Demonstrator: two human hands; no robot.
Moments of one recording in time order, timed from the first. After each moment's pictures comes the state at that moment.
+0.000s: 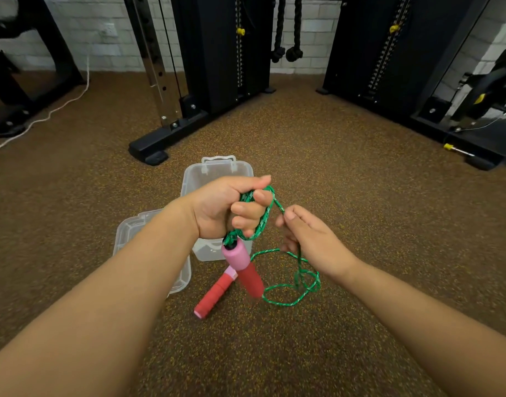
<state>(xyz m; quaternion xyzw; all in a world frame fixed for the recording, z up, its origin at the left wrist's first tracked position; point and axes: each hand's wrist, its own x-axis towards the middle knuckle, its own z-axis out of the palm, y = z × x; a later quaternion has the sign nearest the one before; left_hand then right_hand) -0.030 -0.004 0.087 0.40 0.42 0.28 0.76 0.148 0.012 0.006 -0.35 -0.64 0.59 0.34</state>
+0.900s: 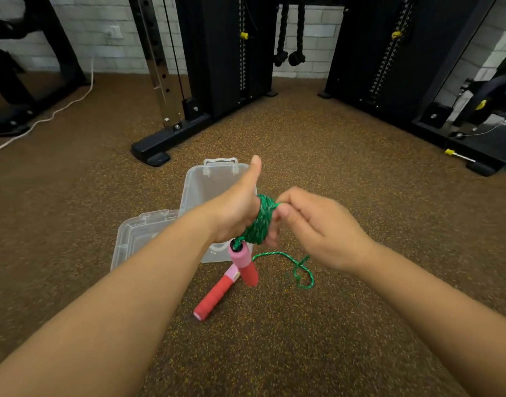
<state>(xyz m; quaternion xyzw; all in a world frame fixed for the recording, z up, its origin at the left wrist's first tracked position) -0.018 0.006 0.068 0.46 0.53 0.21 0.68 0.158 0.004 0.069 -0.30 -0.90 0.20 0.26</state>
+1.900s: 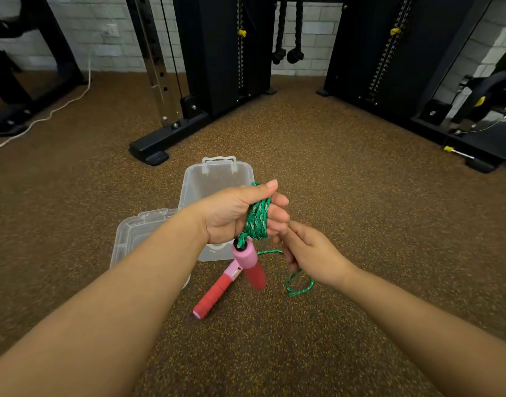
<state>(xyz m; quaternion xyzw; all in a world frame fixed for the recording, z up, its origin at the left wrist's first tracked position) -0.018 -0.003 0.069 0.39 0.42 0.38 0.72 0.153 0.009 -0.004 -0.42 -0.71 0.50 0.25</state>
